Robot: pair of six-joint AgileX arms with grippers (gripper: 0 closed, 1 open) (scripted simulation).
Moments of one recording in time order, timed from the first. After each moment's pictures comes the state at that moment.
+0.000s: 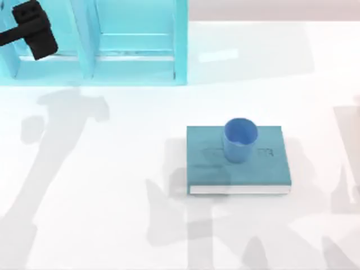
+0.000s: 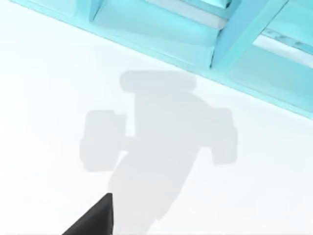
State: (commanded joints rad) left arm -0.24 1.26 1.19 -0.76 -0.19 -0.52; right arm 0.00 0.00 0.00 0.00 0.00 0.00
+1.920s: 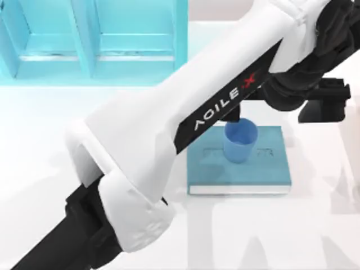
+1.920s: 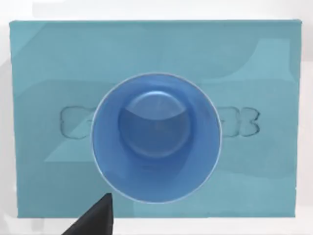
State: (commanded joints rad) left arm -0.97 2.70 3.01 -1.71 -0.23 -0.91; right arm 0.00 0.00 0.00 0.00 0.00 0.00
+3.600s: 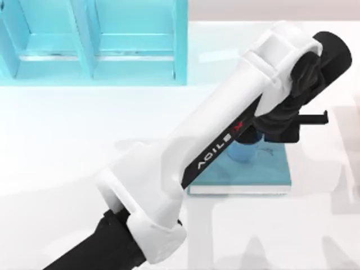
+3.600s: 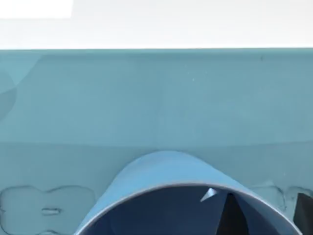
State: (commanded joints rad) left arm -0.93 3.10 3.52 -1.81 -0.22 -0.87; right arm 0.00 0.00 0.00 0.00 0.00 0.00
